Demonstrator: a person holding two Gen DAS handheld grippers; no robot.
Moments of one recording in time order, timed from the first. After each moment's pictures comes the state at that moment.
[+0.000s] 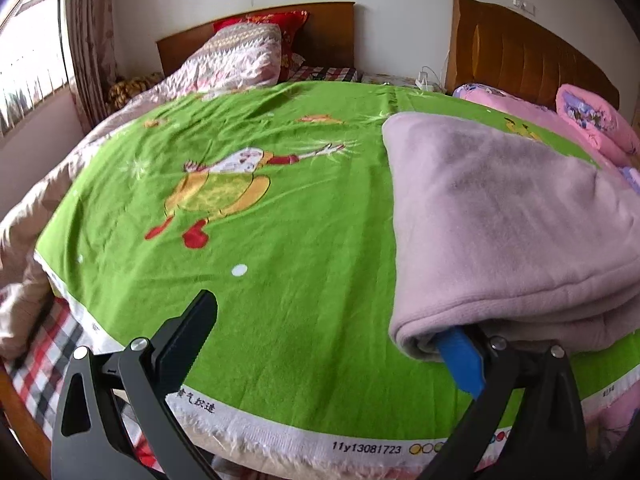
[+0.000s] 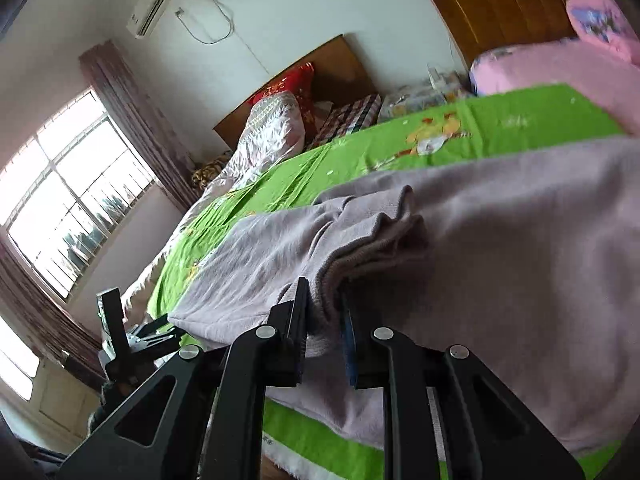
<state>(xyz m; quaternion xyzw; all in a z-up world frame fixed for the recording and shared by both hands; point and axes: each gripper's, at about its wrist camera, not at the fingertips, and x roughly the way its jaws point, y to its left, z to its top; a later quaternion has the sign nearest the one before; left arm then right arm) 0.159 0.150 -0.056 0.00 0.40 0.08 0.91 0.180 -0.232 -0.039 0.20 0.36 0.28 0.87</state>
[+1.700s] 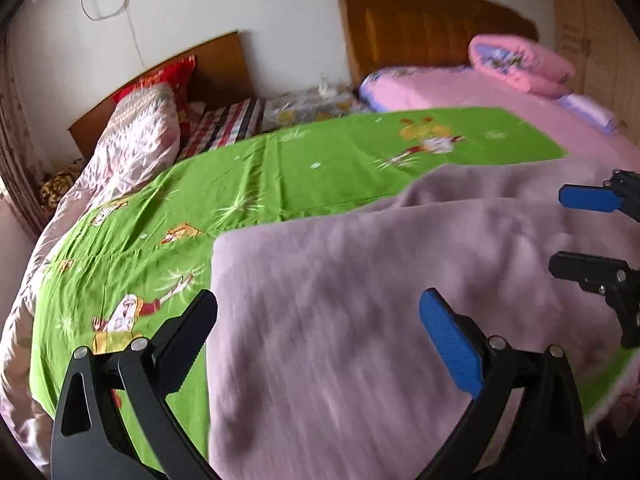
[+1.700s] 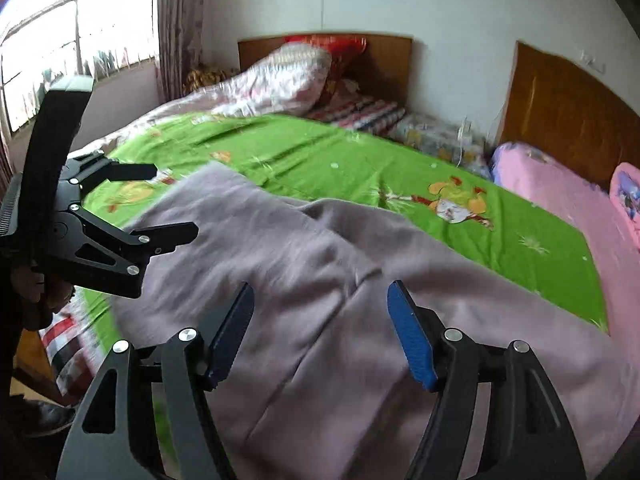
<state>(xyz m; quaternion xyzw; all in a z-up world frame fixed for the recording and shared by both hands) 0.253 0.033 -0.017 0.12 0.39 -0.05 0.91 0.234 -0.145 -0.029 -0.10 0.36 0.27 0.89</state>
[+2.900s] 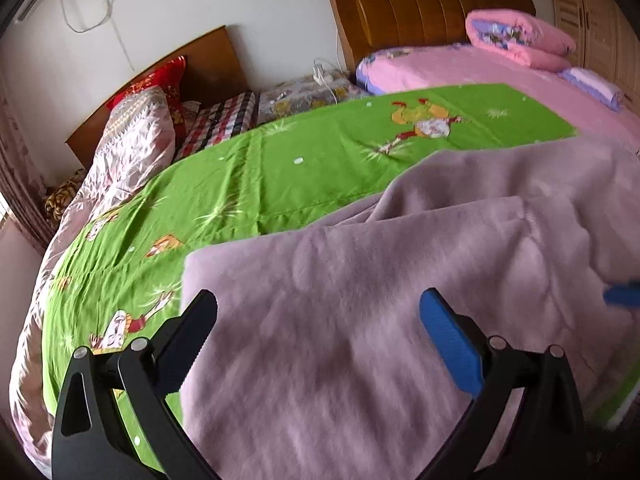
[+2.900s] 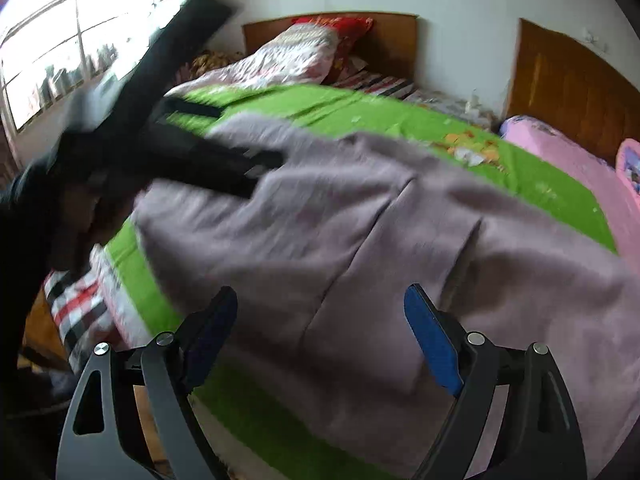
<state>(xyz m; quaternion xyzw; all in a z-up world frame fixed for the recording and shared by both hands) 0.274 -0.005 -0.030 0.16 0.41 -0.04 0.90 0.169 -0.155 -0.066 -0.09 0.38 0.28 0.87</state>
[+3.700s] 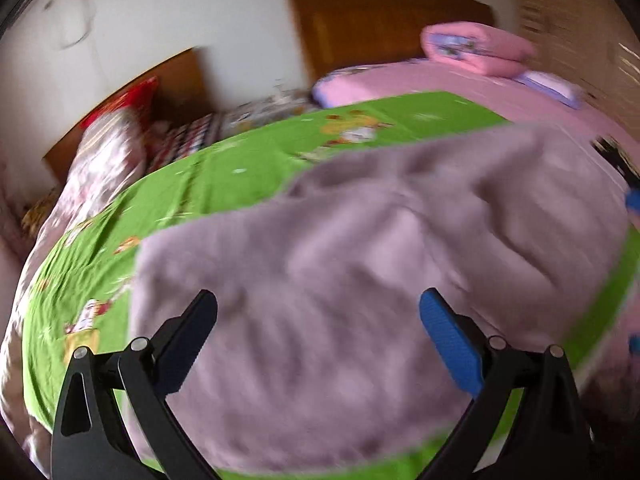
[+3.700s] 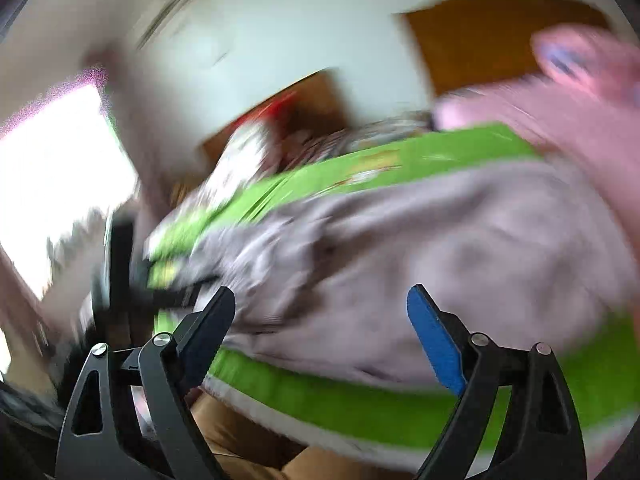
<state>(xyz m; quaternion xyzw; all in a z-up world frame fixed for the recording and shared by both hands) 0.191 -0.050 -0.026 0.16 0.37 -0.12 0.91 0.102 -0.368 -0.036 0.21 0.31 0.21 0.90</state>
